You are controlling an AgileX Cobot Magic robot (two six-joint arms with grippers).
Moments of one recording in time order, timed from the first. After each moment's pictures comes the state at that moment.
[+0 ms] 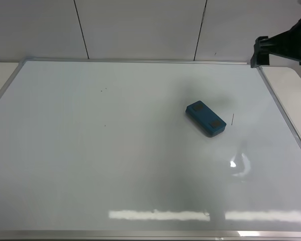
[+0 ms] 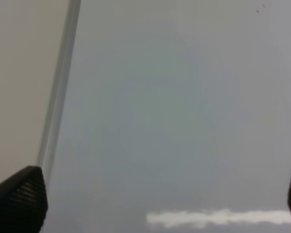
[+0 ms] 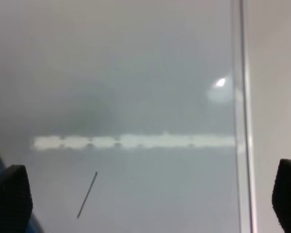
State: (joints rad) left arm 0.05 -0.01 -0.50 -0.06 1.06 0.02; right arm 0.12 1.41 -1.02 -0.23 0.58 0.26
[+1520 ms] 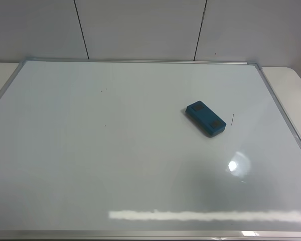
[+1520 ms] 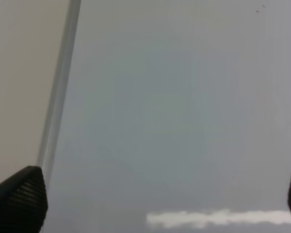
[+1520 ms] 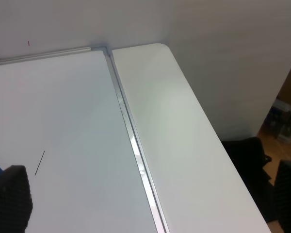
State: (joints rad) left arm 0.05 -0.01 -0.50 -0.06 1.06 0.02; right arm -0.07 0.16 -0.76 -0.15 1.05 0.11
